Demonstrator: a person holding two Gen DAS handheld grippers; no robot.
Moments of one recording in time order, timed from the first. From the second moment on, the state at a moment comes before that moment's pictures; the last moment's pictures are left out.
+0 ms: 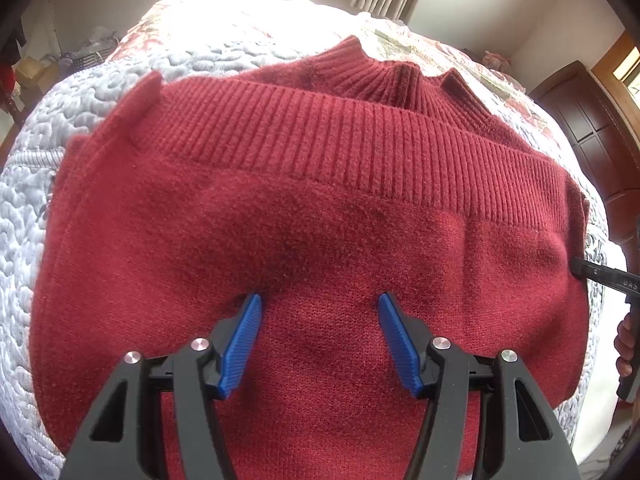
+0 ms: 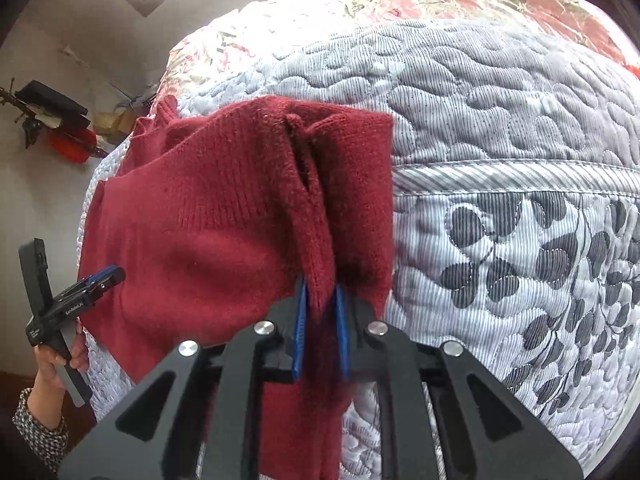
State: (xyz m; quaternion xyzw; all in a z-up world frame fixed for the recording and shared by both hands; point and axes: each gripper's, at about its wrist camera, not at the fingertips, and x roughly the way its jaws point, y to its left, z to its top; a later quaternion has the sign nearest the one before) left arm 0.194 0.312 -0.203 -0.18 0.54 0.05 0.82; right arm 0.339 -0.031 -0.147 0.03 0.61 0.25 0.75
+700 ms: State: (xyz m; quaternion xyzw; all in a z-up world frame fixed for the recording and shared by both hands) left arm 0.137 0.286 -0.154 -0.13 0.52 0.08 0.84; right arm 0.227 -0.049 -0.160 -0.01 0.64 0.25 0.73
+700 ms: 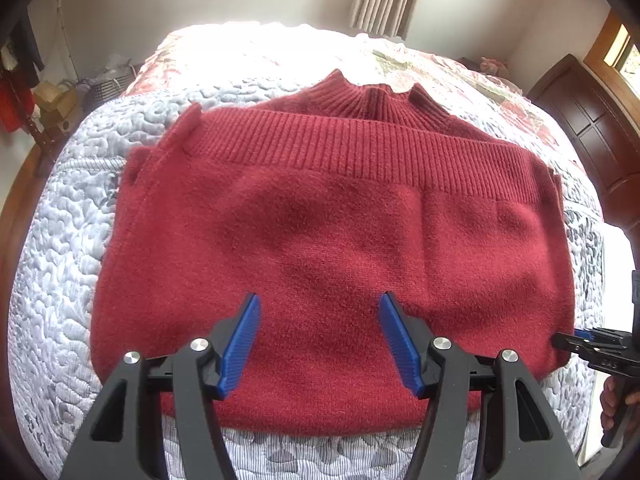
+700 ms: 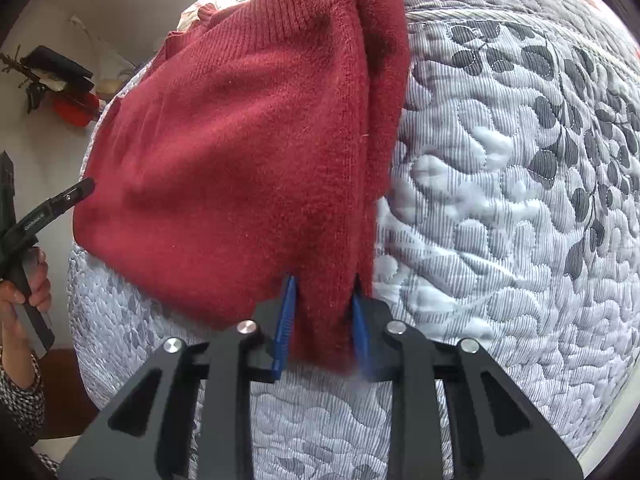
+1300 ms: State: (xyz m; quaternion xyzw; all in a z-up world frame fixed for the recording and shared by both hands) left arm 0.139 0.292 -0.201 -0.13 0.56 0.08 0.81; right arm 0.231 -0.053 -0.152 -0.01 0.64 0.24 0.73
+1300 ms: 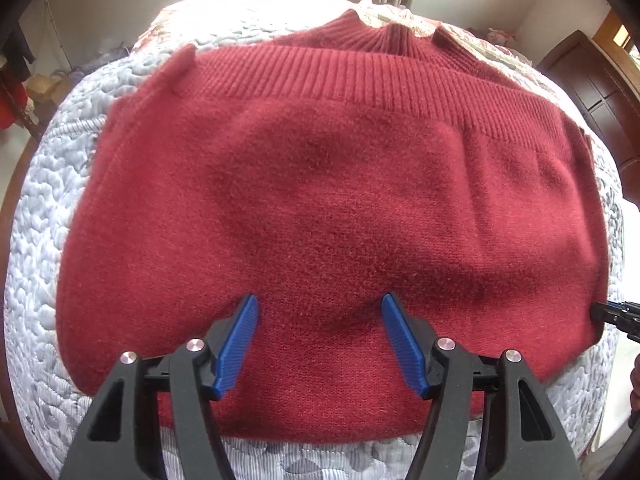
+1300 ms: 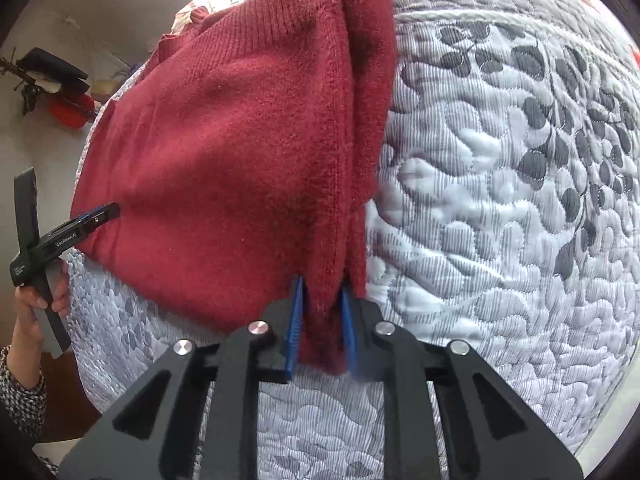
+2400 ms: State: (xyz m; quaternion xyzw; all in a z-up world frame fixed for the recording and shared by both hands) left arm 0.168 0.278 -0.158 -0.11 0.51 0.05 0.85; right arm 0.299 -0.026 -0.147 0.04 0.61 0.28 0.74
